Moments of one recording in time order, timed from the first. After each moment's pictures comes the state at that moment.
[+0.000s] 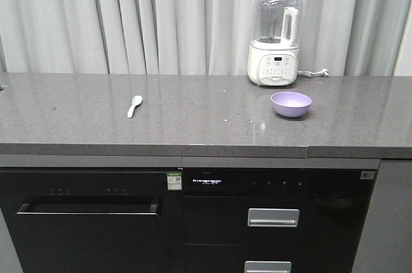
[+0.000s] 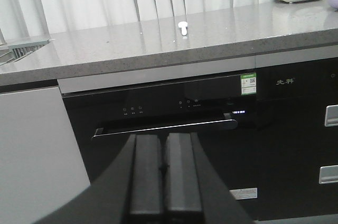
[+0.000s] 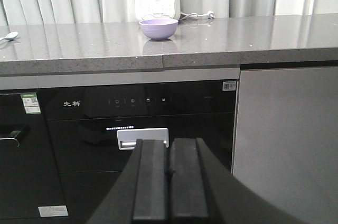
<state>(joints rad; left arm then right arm) -0.02 -0.01 0.03 0.04 0.15 0.05 -0.06 -0.01 0.03 -0.07 0.15 0.09</state>
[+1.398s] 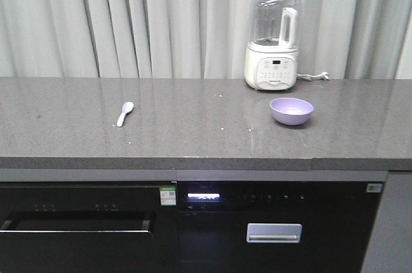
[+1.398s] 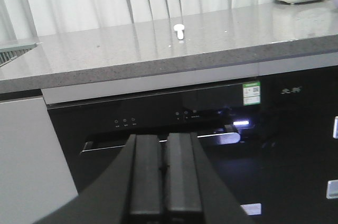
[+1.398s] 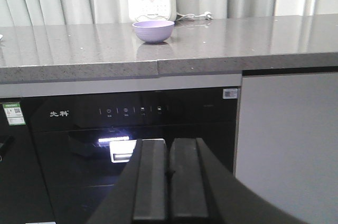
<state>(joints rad) -0.02 -0.01 0.03 0.04 0.15 0.05 -0.06 -0.01 0.03 -0.07 0.15 0.09</state>
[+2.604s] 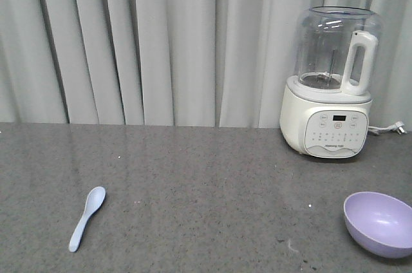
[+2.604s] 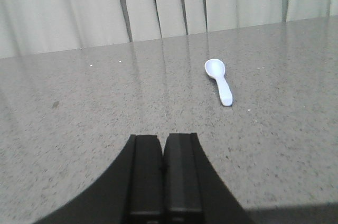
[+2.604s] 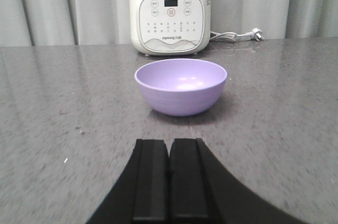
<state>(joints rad) -0.02 -0.01 0.03 0.04 0.15 0.05 -0.06 -0.01 0.03 -0.07 0.15 0.09</state>
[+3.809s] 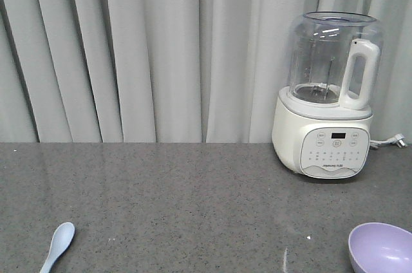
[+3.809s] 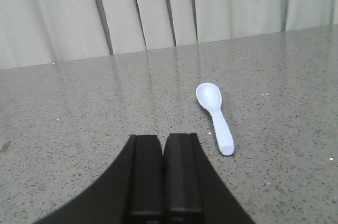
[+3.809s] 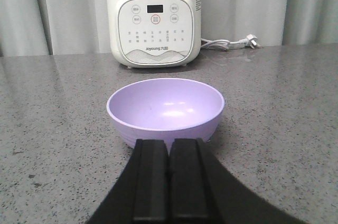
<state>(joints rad) -0.02 -0.01 0.03 0.04 0.14 0.05 -0.06 -0.01 0.03 -0.07 0.15 0.09</state>
